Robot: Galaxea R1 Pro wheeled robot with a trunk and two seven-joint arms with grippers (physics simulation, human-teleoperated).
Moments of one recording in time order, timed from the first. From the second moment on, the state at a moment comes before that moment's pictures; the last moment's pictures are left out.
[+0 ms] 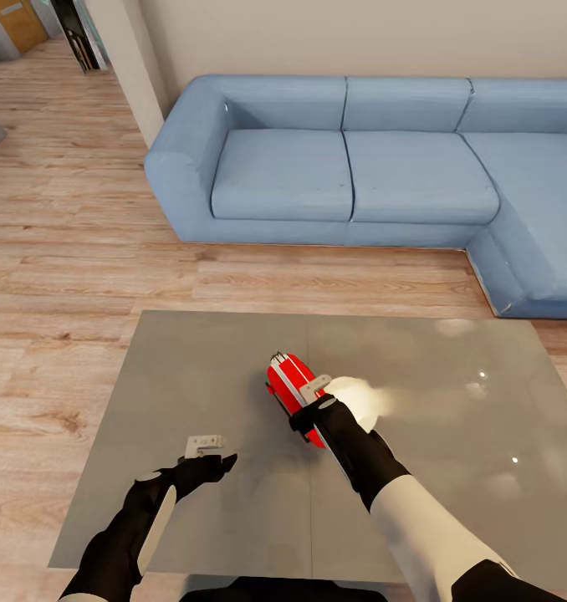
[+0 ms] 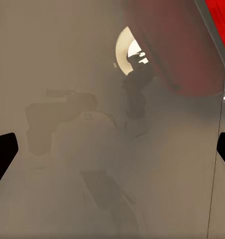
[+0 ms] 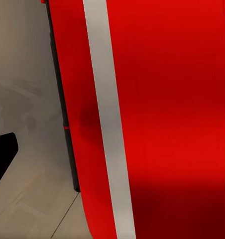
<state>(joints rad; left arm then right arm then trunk) -0.41 -0.04 0.01 -1.03 0.08 0.48 -0.23 -0.78 0.17 0.36 -0.78 0.20 0.66 0.06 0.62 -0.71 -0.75</state>
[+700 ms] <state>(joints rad) -0.41 -0.04 0.01 -1.03 0.08 0.48 -0.23 -0.78 0.17 0.36 -0.78 0.20 0.66 0.06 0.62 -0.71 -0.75</state>
